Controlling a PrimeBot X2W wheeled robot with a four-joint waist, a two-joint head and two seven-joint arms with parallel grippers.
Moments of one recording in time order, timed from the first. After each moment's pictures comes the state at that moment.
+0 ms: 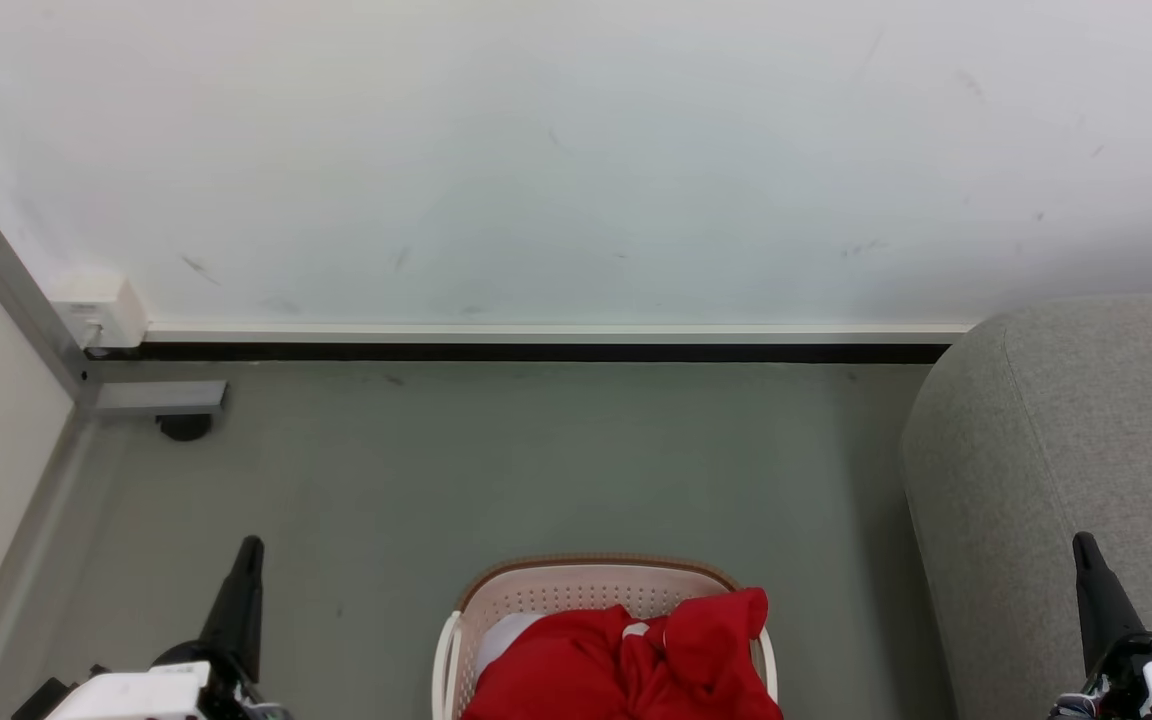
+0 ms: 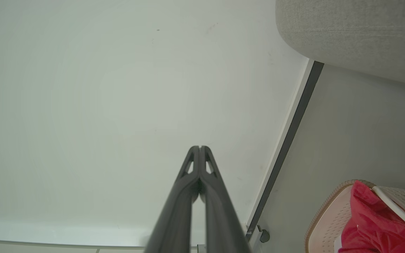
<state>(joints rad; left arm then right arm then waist) -0.10 0.05 0.11 0.25 -1.61 -0.13 0.11 -0.10 -0.05 -0.11 0.25 1.61 0.13 0.11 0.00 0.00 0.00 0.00</state>
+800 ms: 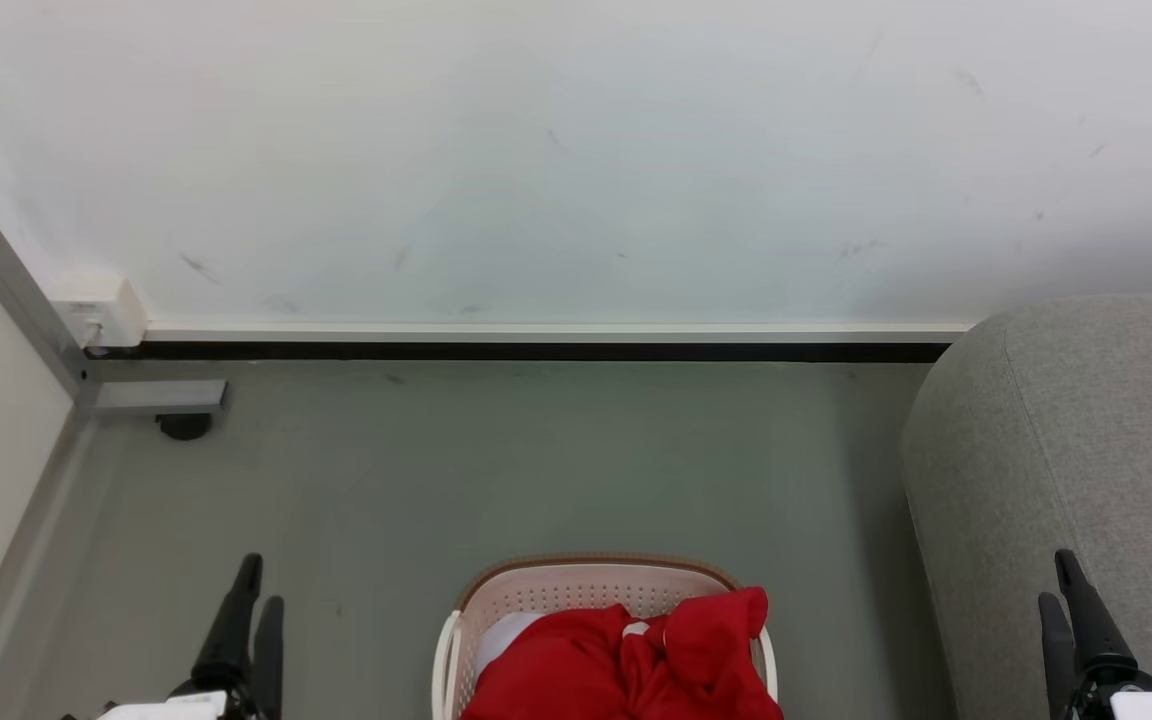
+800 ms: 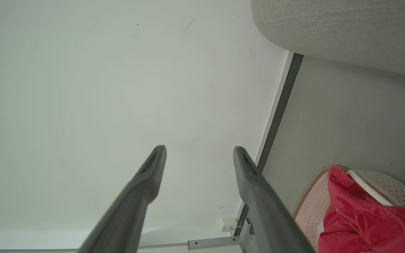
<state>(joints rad) -0.07 0.03 0.10 0.27 -1.60 -0.13 0.08 -0.06 -0.04 -0.08 0.27 1.61 0.13 0.08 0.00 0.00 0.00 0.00</state>
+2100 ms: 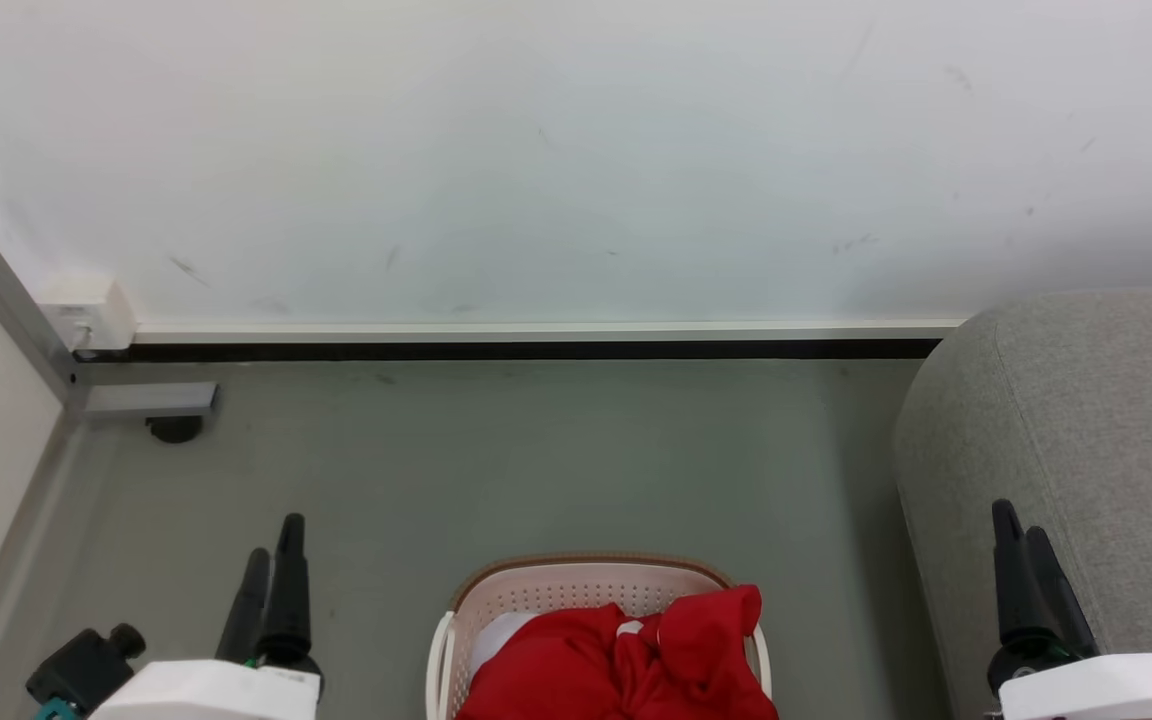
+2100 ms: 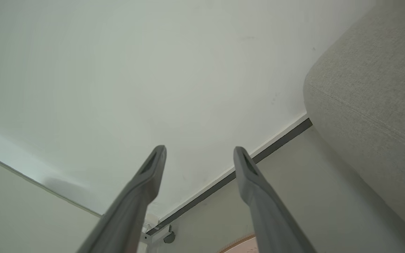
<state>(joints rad) -0.07 0.04 0.03 0.16 -0.93 -0.09 -0.07 -0.08 -0.05 0.04 0.18 1.02 0.13 -0.07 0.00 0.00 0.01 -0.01</state>
